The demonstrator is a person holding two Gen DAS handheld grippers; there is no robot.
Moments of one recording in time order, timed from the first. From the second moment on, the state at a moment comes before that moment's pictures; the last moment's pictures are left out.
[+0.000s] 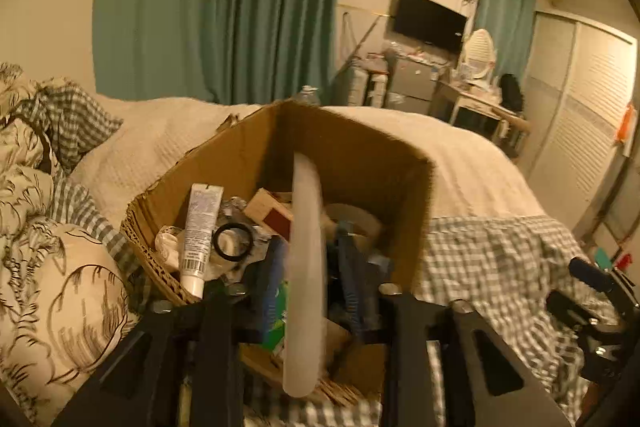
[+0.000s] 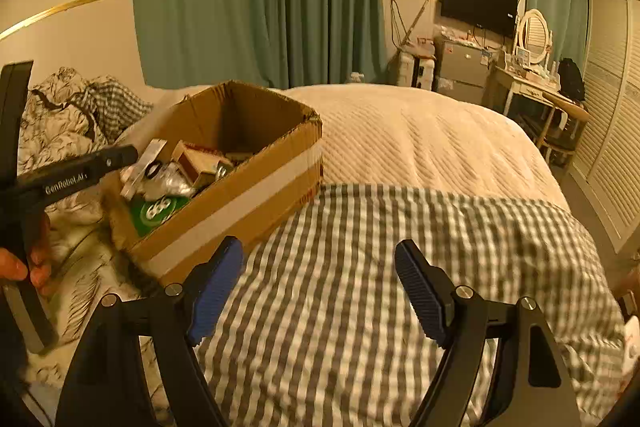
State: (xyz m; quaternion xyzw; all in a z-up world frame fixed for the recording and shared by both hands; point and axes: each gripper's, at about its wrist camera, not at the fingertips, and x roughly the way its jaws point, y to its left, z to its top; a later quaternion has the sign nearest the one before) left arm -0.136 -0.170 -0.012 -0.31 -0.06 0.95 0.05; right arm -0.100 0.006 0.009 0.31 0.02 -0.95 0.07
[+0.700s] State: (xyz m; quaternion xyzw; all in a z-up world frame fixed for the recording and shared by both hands) left arm -0.120 -0.216 -0.036 -0.26 -0.10 0.96 0.01; right arm -0.135 0.018 -0.034 0.31 -0.04 -0.95 0.00
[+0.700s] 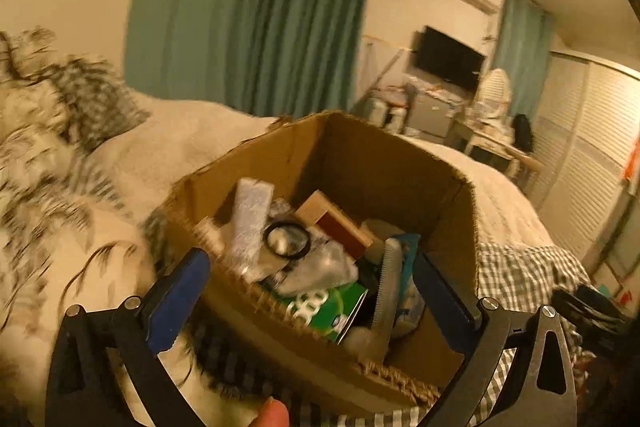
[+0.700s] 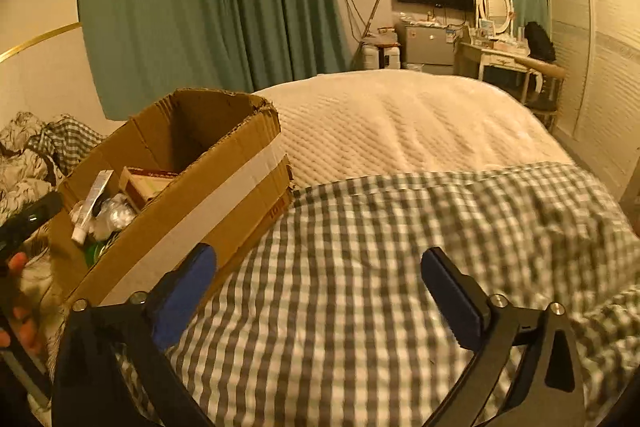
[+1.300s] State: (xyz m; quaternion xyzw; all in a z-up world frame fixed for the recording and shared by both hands) left arm -0.030 -0.089 -0.025 -0.27 -0.02 0.96 -0.04; right arm -0.029 0.071 0.008 0.28 0.00 -0.96 -0.03
